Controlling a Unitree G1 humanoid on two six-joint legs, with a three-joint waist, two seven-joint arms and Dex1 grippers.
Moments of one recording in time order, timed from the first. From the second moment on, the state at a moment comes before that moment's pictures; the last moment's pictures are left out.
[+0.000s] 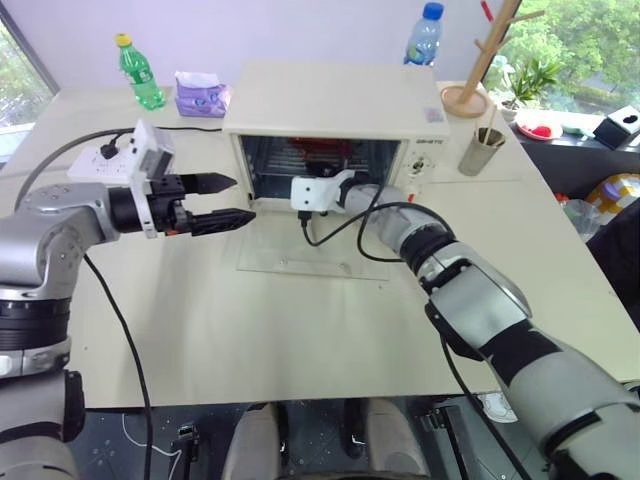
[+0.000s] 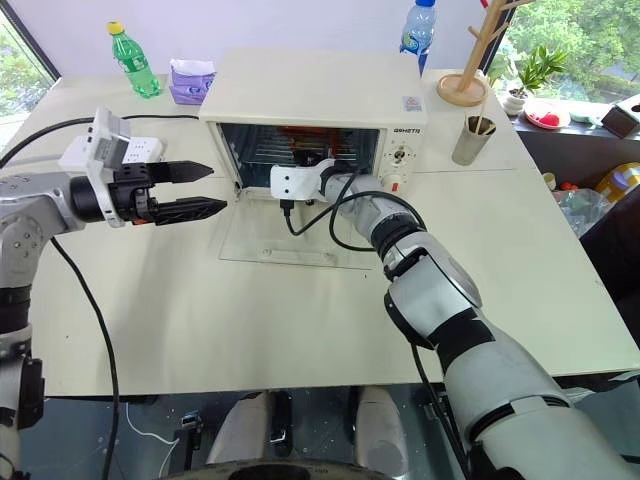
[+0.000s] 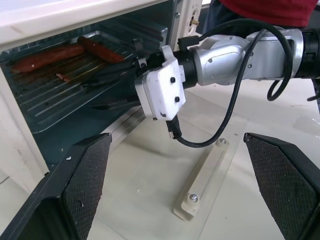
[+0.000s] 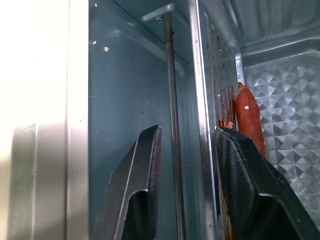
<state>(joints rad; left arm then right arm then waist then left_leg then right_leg) -0.63 0.83 0.13 -0.04 -0.62 0.78 -1.12 -1.26 -0.16 0.54 1.23 -0.58 -0.31 0.14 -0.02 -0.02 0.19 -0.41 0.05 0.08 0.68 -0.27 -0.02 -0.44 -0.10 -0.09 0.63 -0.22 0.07</state>
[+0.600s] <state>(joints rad) -0.91 0.75 -0.04 0.40 -0.47 0.61 -1.29 -1.18 -0.20 0.54 1.05 -0.61 -0.33 0.19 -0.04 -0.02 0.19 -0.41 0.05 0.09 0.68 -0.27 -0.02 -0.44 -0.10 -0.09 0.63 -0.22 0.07</state>
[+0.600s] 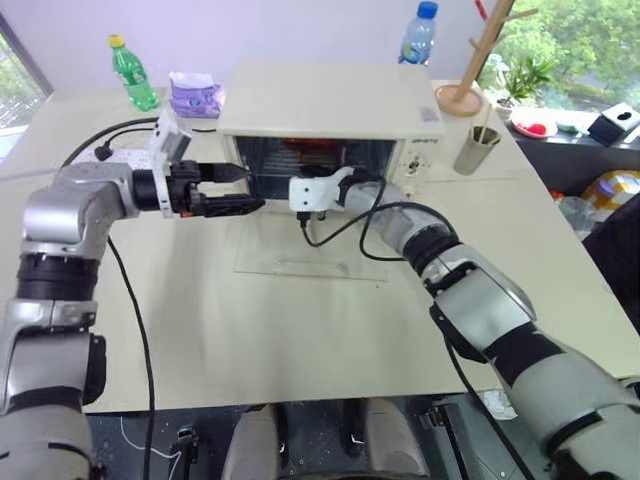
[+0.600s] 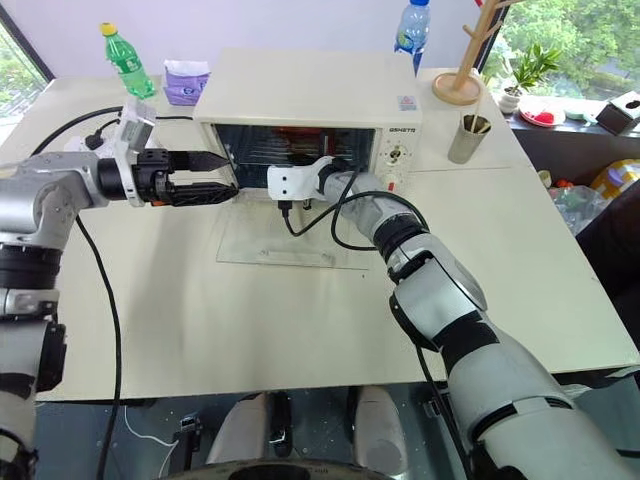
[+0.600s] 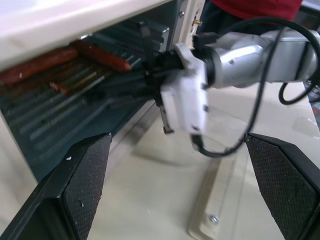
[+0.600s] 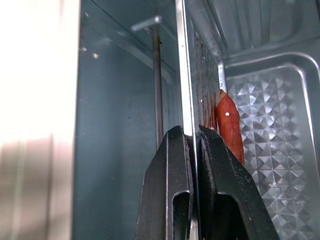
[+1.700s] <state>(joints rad) -1.06 0.69 -0.04 0.73 -0.31 0.52 -1.45 -0.56 -0.54 0.45 -0.03 -0.59 -0.27 0.53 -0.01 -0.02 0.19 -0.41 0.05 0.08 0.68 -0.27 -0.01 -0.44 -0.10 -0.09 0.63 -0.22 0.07</state>
